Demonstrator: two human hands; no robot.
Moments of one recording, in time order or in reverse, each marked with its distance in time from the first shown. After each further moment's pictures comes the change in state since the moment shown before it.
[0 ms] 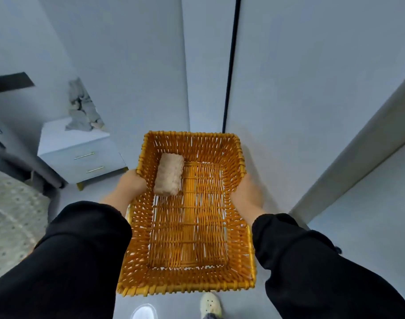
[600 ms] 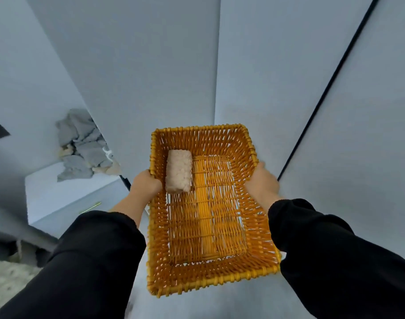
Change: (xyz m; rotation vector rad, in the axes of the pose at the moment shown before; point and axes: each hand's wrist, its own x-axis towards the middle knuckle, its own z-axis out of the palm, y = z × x) left_hand 0.305 -0.029 -0.137 -0.068 -0.141 0.194; right_hand 0.151 -0.257 0.088 -0.052 0.081 0.125
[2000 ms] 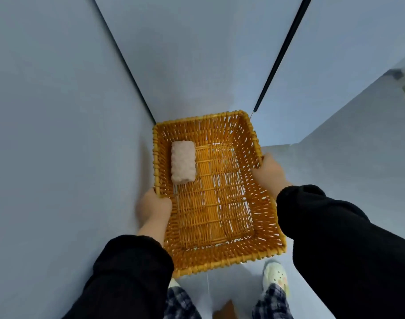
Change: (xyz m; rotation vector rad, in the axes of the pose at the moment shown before) left_hand 0.325 -0.133 0.146 0.421 -0.573 0.323; right_hand 0.033 -0.045 0.297 0.352 0.108 1.056
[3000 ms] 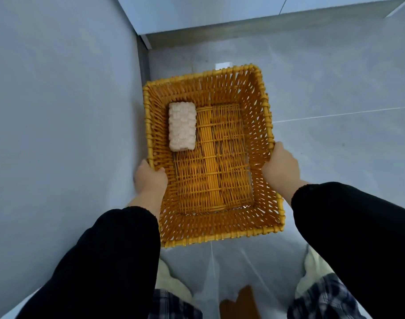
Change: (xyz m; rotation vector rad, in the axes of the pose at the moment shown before) left_hand 0.198 -0.264 0.347 0.084 -0.013 -0.172; right_hand 0.127 0.239 0.382 -0.093 -0.092 0.093
